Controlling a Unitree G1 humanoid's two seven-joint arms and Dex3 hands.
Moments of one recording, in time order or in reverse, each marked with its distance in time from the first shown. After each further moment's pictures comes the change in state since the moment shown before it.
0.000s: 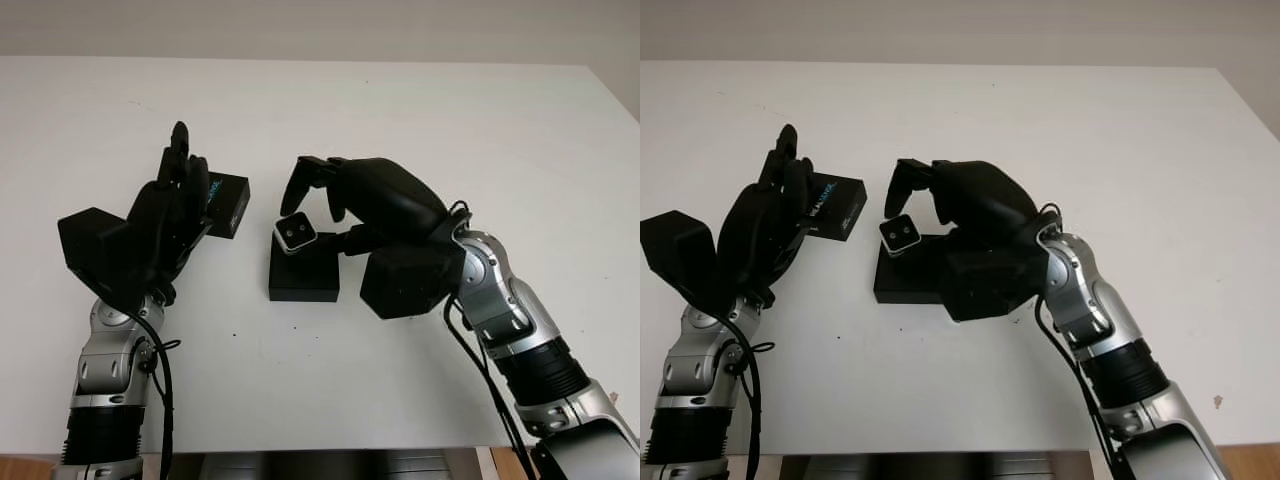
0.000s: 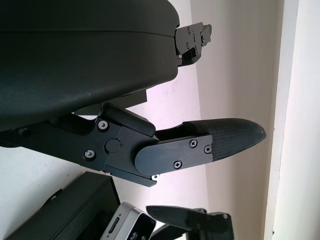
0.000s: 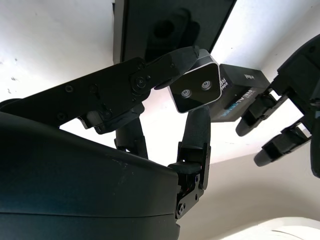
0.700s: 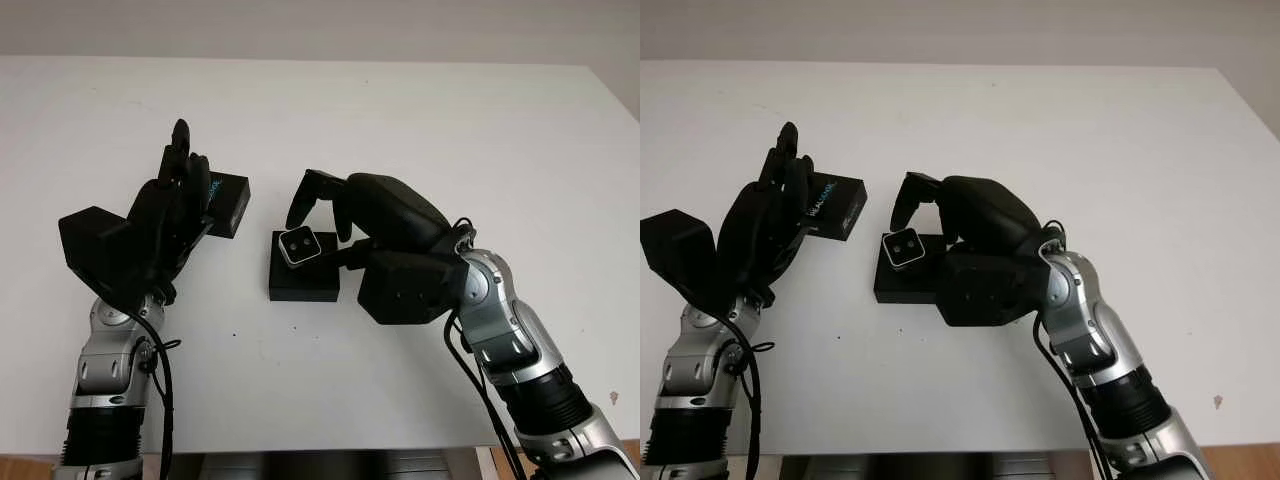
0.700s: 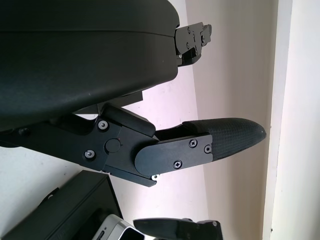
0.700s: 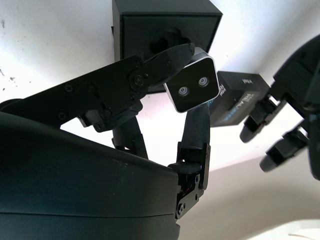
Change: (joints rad) left arm 0.001 -0.005 -0.003 -0.021 0.004 0.006 0.004; right arm 0.097 0.021 0.002 -0.239 -0.032 0.209 0.065
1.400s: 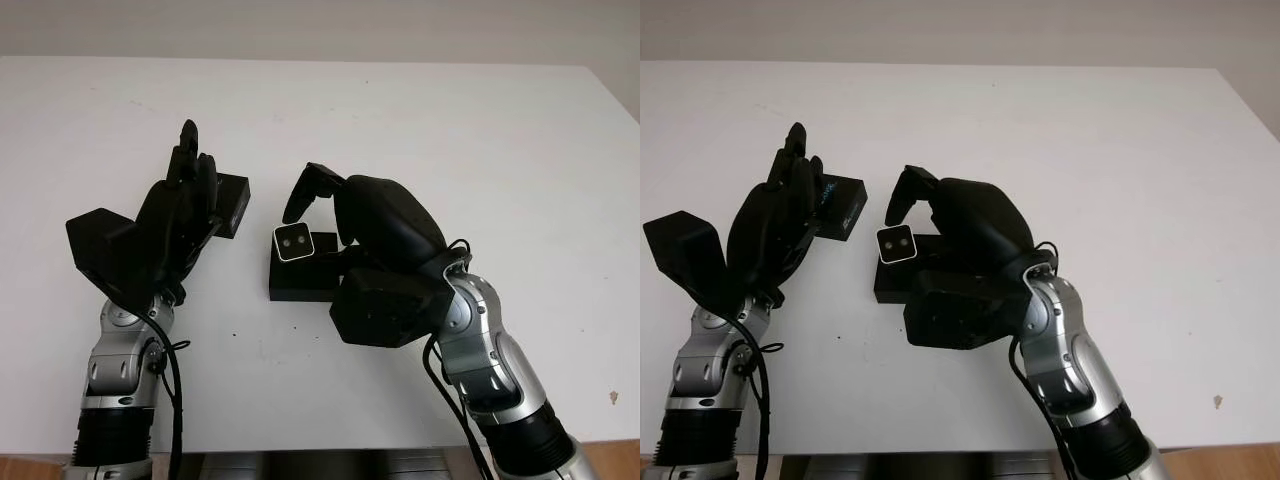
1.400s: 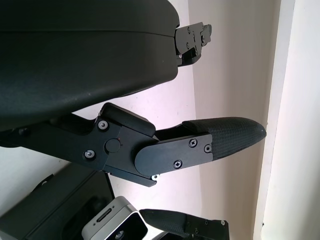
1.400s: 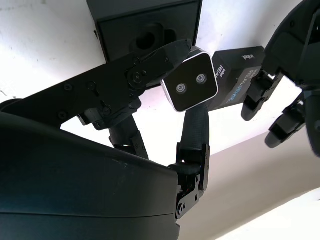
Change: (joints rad) left arm 0.000 -0.032 -0.008 -0.001 -0.009 -0.001 0.003; right arm 0.100 0.142 0.041 -0.102 -0.150 0.169 -0.127
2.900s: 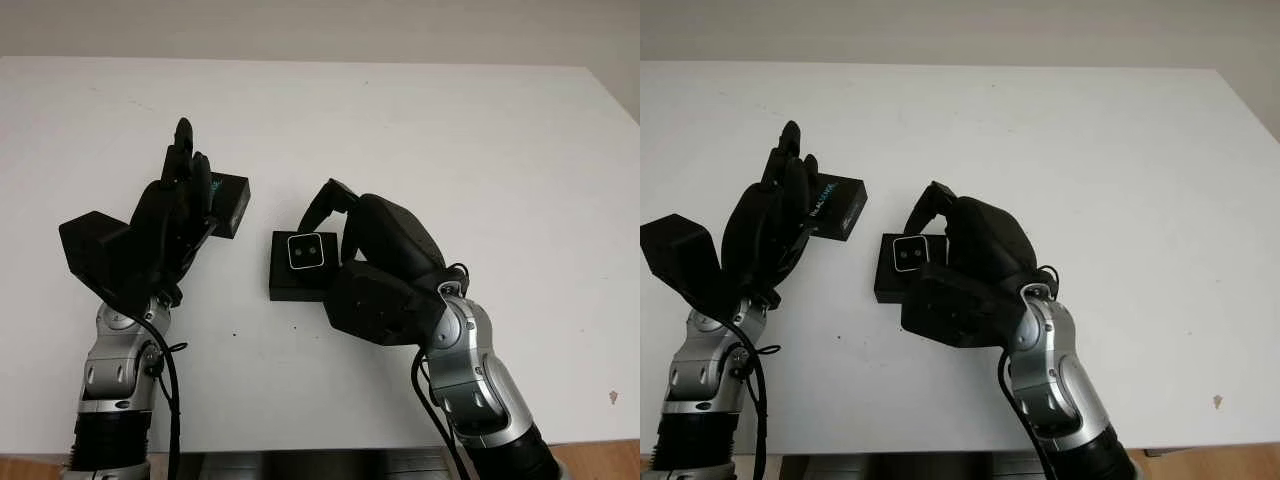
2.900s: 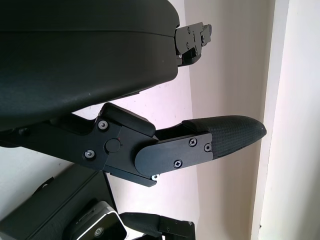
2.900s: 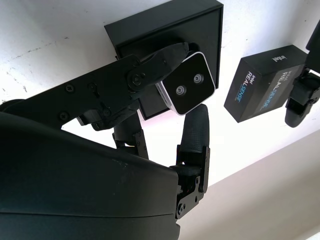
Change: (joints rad) left arm 0.016 0.002 0.009 -0.018 0.000 -0.009 -0.008; right arm 0.055 0.044 0.022 -0.021 -0.044 0.162 0.002
